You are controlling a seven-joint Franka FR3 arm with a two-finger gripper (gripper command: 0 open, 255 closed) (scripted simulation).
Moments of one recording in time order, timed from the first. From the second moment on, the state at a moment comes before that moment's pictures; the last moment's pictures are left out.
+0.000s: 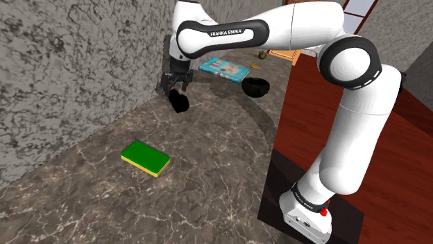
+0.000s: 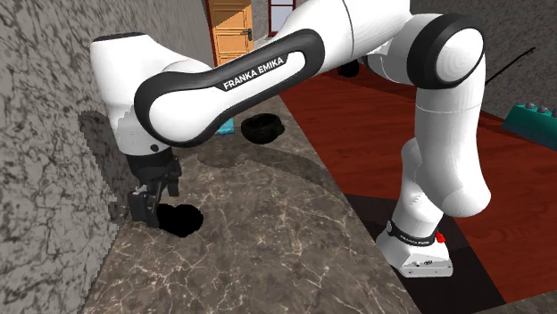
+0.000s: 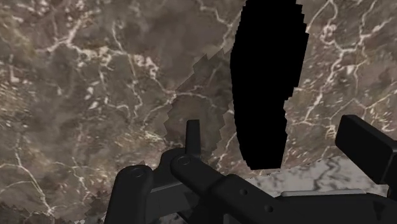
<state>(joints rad) 0.12 0.29 0.22 -1.63 -0.04 2.00 0.22</state>
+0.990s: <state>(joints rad) 0.12 0.30 0.22 -1.65 -0.04 2.03 0.22</state>
